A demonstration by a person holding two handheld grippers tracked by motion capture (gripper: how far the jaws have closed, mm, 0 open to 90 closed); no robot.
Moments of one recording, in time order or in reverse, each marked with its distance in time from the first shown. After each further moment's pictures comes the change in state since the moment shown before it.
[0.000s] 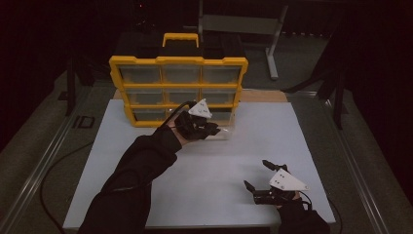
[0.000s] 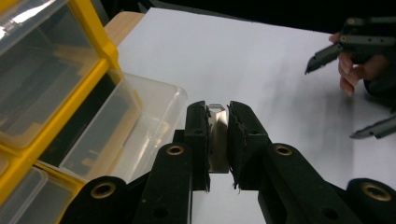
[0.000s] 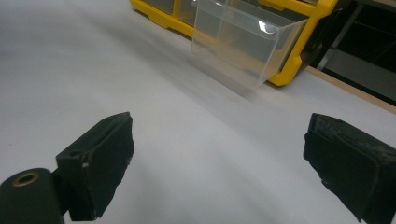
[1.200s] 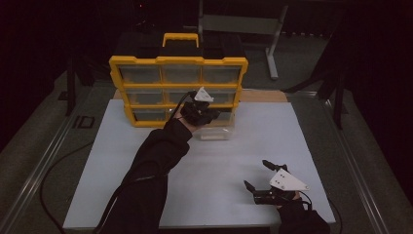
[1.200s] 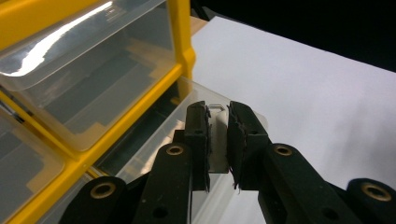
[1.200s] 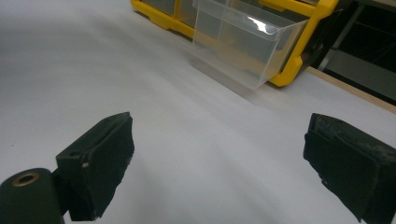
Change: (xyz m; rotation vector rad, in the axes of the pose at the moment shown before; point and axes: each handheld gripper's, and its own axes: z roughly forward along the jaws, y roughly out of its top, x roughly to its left) left arm 0.039 -0.003 0.039 -0.051 0.163 -0.192; right arm -0.001 0.000 0.000 -0.003 0.003 0.001
